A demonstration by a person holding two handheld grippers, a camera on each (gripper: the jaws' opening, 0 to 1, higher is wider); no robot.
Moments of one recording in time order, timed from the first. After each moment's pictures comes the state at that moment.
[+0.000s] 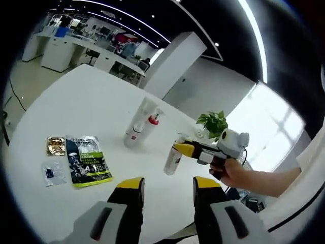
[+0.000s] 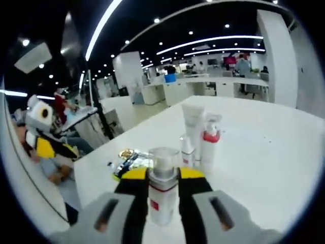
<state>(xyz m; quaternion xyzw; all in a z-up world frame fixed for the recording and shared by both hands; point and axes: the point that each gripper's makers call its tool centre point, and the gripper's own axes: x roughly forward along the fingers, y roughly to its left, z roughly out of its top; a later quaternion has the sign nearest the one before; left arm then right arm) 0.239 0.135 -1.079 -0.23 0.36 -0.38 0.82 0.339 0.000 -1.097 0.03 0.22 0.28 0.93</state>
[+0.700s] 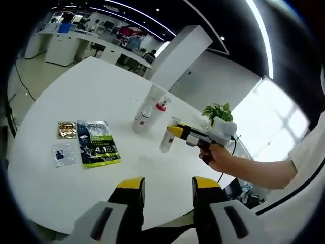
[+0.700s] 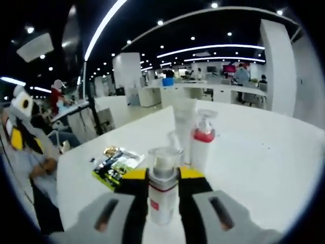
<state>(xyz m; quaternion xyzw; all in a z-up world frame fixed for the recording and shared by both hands) 0.209 0.161 -1.091 -0.23 0.39 -0.35 0.82 0.382 -0.008 -1.135 0.00 0.18 0.27 0.95</state>
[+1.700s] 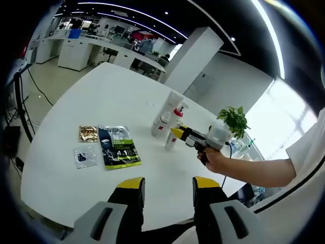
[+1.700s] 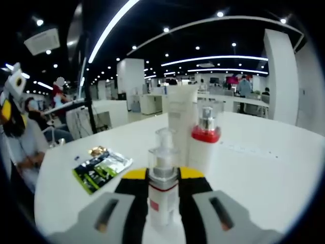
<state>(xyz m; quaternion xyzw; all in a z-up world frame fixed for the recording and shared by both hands) 0.223 0.194 -1.090 -0.21 0.39 -0.29 0.85 0.424 0.003 -1.163 -0.02 0.13 0.28 0.95</state>
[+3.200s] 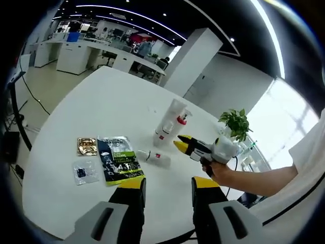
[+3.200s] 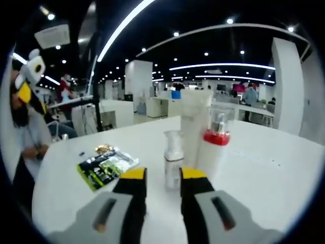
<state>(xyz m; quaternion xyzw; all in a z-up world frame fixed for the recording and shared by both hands) 0.260 0.190 -1.089 -0.21 0.37 -0.29 0.86 0.414 0.008 -1.166 -0.05 0.11 0.30 0.95</state>
